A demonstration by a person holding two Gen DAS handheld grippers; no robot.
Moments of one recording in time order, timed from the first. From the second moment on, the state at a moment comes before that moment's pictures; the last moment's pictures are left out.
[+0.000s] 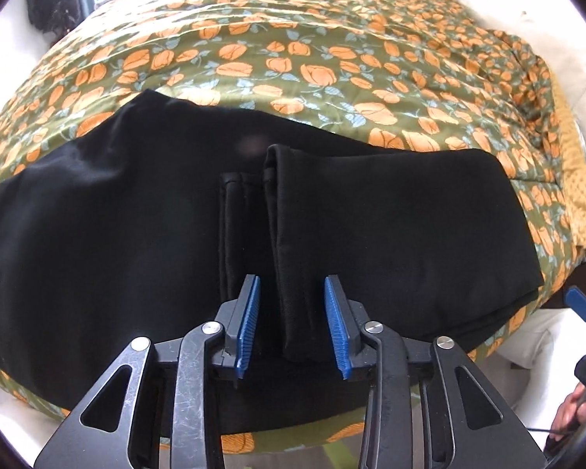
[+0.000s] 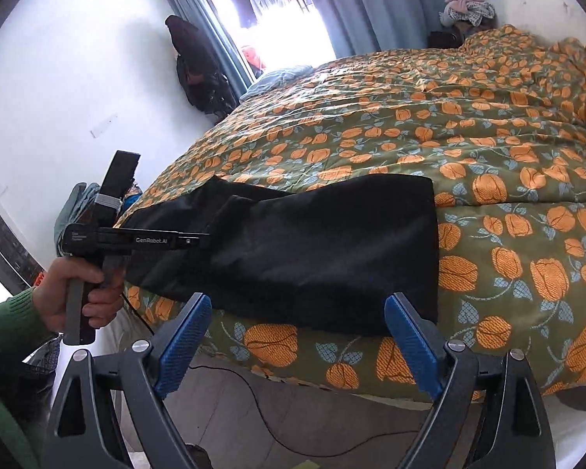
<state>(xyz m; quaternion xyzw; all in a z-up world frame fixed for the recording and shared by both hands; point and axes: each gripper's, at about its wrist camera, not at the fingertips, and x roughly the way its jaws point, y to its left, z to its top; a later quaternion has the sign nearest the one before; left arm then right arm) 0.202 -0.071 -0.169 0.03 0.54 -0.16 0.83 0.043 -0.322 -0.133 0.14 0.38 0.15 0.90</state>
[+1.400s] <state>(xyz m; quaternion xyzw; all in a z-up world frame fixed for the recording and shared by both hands) 0.200 -0.030 -0.149 0.01 0.53 -0.13 0.84 0.046 -0.365 -0.122 0.16 0.34 0.12 0.92</state>
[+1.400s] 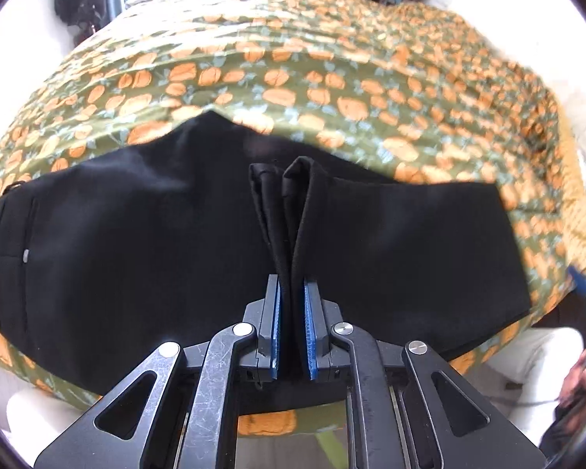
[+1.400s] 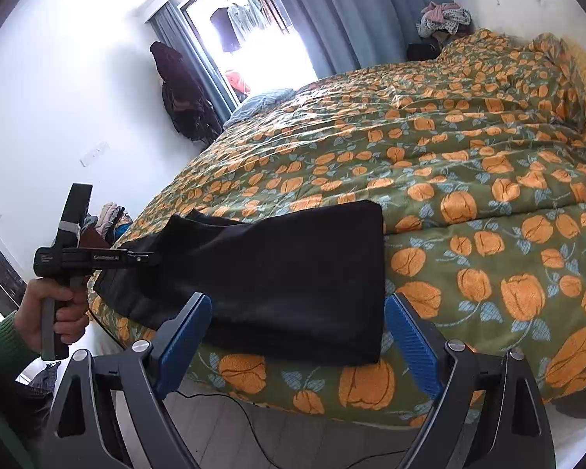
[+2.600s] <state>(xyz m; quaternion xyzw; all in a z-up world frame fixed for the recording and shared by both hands) 0.184 -0.012 -0.155 -0.01 0.52 -0.13 0.84 0.101 -0.336 -0.191 0.22 0.49 0.16 0.83</state>
